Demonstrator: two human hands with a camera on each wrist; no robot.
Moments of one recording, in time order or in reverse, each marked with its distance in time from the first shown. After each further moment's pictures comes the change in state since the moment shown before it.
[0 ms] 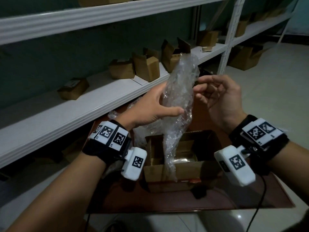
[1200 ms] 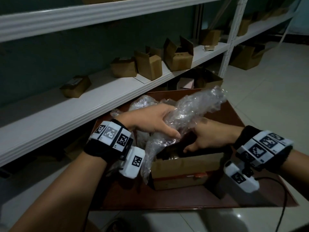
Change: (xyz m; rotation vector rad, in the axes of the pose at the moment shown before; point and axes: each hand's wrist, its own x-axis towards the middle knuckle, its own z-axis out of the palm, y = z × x) left_hand -0.009 -0.014 -0.011 0.444 -0.407 -0.192; right_hand -0.030 0.024 -0.001 -1.572 -0.875 0.245
